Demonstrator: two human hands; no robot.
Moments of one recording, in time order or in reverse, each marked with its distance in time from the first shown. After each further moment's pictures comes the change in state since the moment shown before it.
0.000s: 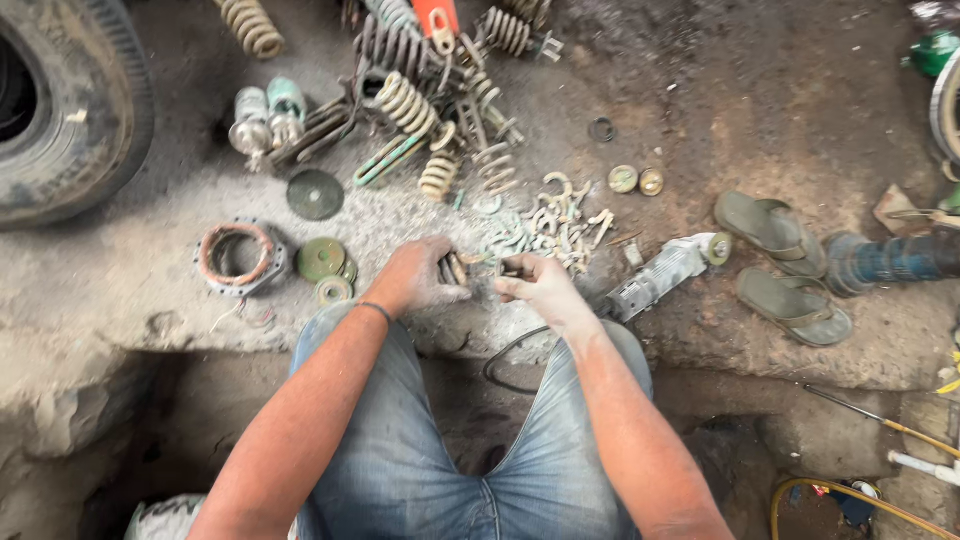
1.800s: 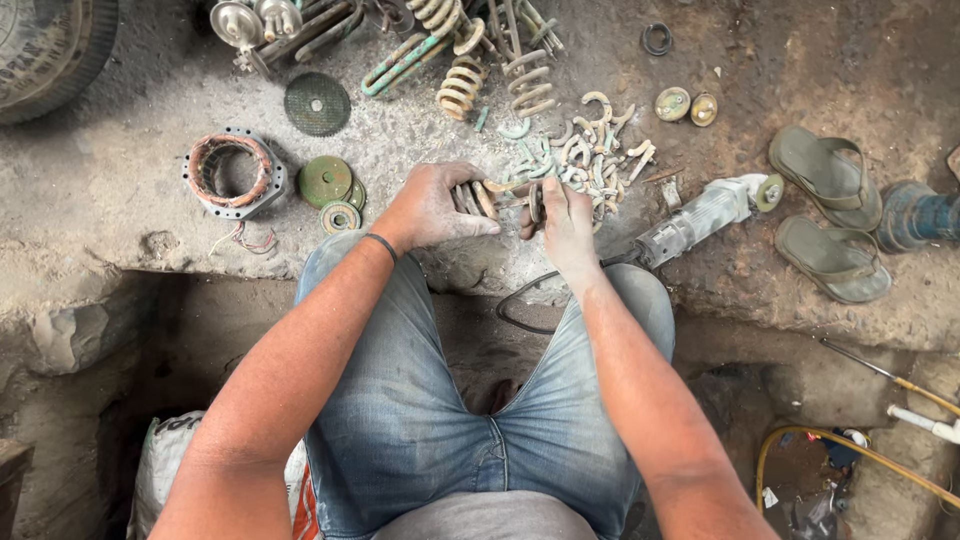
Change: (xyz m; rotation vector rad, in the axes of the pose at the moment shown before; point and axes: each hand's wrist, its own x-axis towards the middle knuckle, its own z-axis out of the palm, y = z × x) left_hand -0.003 0.008 -0.009 -0.269 0.035 0.000; right_hand 0.010 0.021 0.013 0.067 0.167 -0.168
